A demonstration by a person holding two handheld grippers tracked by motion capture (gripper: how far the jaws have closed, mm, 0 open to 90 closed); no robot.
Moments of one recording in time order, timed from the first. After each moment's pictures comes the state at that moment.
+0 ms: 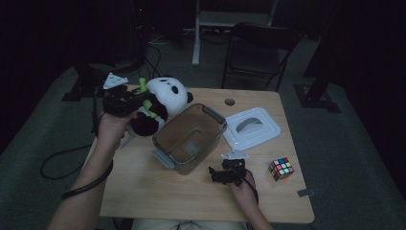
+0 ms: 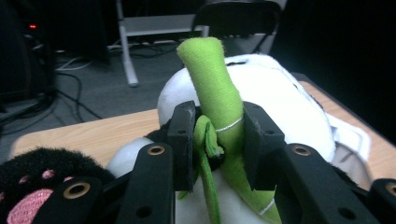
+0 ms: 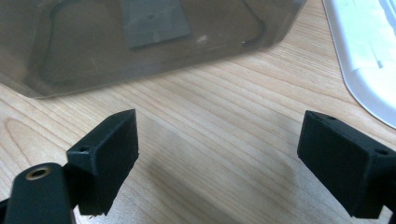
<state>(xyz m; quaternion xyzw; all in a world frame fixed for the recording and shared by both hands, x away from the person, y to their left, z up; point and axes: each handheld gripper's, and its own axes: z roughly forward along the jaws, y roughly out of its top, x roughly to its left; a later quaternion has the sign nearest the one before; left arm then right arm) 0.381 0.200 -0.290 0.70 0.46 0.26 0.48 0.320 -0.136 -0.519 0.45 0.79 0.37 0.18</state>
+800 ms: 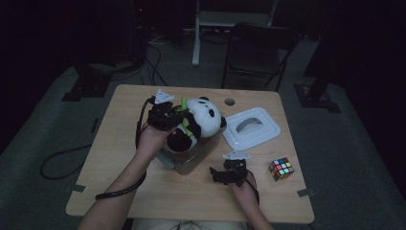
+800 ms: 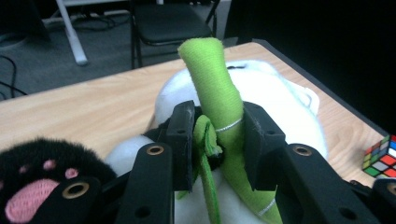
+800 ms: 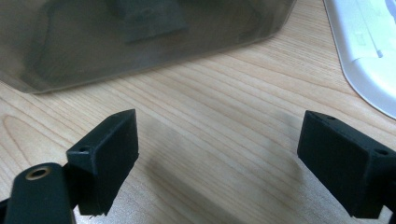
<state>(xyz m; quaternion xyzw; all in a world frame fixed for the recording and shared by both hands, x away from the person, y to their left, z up) 0.381 0.113 -0.341 0.76 0.43 0.20 0.46 0.321 -0.141 -0.522 0.45 0.79 0.37 0.17</state>
